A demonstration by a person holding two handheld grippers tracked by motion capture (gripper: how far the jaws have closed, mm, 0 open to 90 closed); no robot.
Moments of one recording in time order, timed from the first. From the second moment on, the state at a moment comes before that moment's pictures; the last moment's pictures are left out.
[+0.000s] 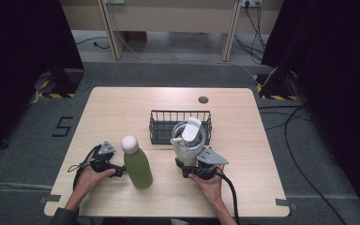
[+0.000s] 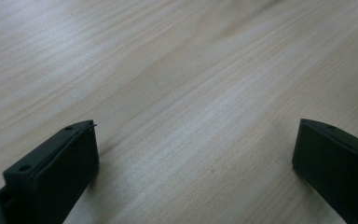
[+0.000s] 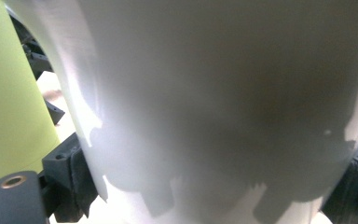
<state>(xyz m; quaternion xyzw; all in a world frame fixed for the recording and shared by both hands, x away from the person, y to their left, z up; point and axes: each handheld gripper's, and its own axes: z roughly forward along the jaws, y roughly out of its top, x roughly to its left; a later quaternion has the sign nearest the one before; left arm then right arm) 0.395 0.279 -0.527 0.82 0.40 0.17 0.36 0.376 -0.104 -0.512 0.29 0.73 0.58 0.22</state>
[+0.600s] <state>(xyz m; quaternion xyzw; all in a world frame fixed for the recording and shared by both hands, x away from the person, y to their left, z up) 0.395 0.279 -0.527 0.82 0.40 0.17 0.36 0.380 -0.114 -0.476 0.30 0.72 0.57 0.25</state>
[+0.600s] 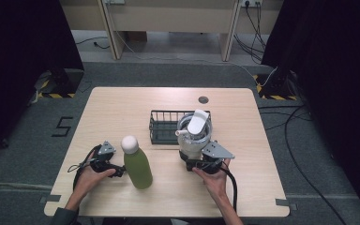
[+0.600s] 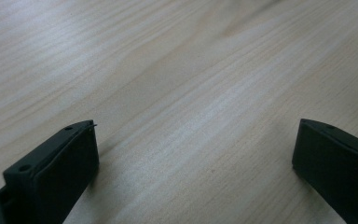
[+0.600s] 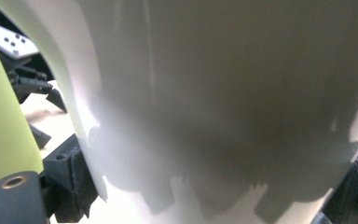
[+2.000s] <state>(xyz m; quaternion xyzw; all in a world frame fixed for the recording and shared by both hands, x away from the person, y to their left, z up) 0.395 0.279 -0.527 0.82 0.40 0.17 0.36 0.431 -0.121 -0.382 0.31 0.72 0.56 0.27</state>
